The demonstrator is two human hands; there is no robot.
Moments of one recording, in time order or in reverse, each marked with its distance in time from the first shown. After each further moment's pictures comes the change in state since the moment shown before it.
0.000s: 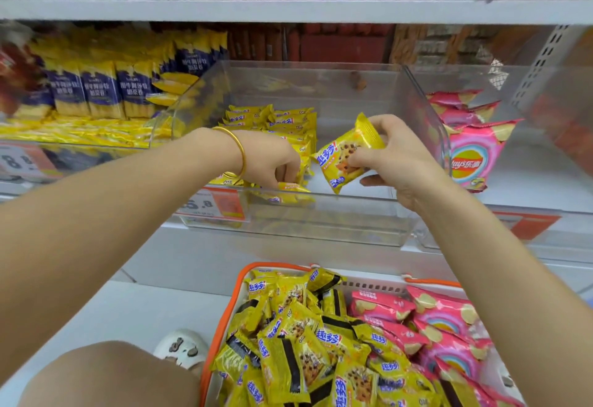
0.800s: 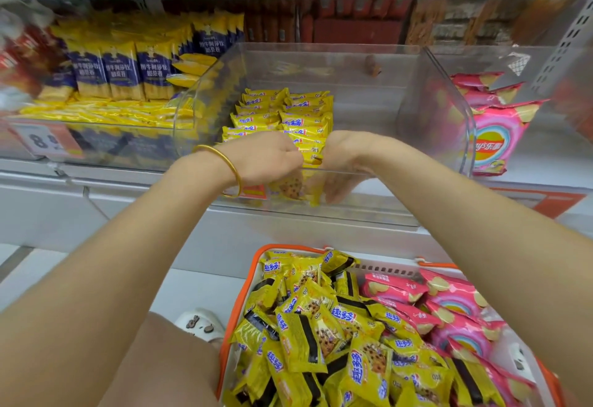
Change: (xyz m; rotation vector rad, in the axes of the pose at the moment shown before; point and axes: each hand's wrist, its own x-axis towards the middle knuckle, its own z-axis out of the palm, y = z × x) left_hand -0.046 0.012 0.030 -0.461 0.267 -0.164; right_hand 0.009 -0.020 0.063 -0.648 -0.541 0.204
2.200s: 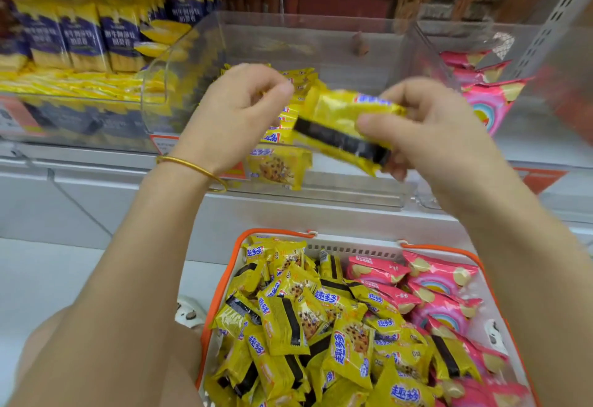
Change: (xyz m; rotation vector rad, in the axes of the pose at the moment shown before) left_hand -0.020 0.018 0.012 -0.480 0.655 0.107; right_hand -0.102 0.037 0.007 0.564 0.619 -0.369
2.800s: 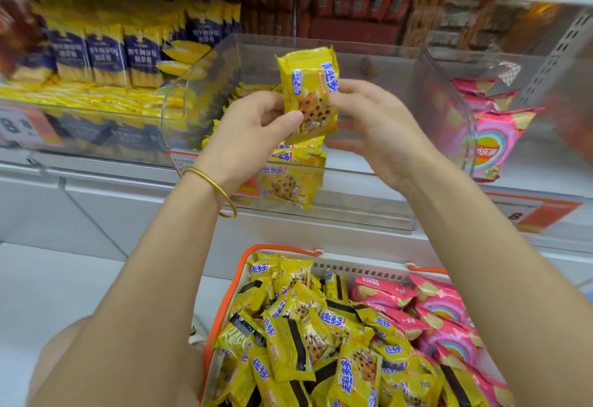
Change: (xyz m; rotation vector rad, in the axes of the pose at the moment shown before) left_hand 0.004 -0.005 0.001 -0.291 -0.039 -0.137; right_hand 0.066 0.011 0.039 0.250 -0.183 0.048
